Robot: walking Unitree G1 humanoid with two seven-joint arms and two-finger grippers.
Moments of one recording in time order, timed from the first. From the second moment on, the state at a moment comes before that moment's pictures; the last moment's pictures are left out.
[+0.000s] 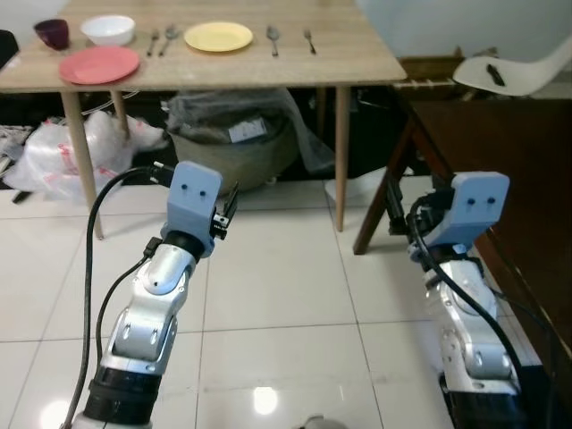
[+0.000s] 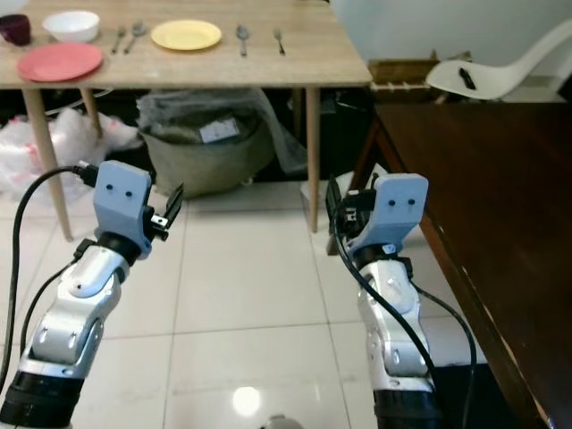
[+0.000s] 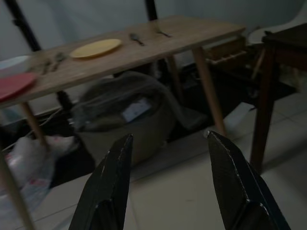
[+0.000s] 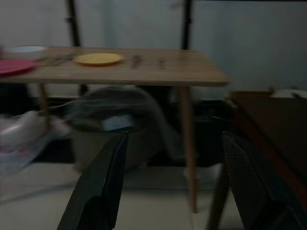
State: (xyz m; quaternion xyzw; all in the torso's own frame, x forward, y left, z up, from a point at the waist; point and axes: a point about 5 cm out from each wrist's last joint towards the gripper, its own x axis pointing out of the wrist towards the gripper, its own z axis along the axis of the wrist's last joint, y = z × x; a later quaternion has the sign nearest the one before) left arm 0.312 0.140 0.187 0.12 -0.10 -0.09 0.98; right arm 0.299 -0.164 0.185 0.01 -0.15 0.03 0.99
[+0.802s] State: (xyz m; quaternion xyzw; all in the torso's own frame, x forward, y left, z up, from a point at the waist) left arm 0.311 0.143 0.185 0.11 -0.09 -0.08 0.99; right arm 0.298 -0.161 0.183 0.01 -0.14 0.04 0.99
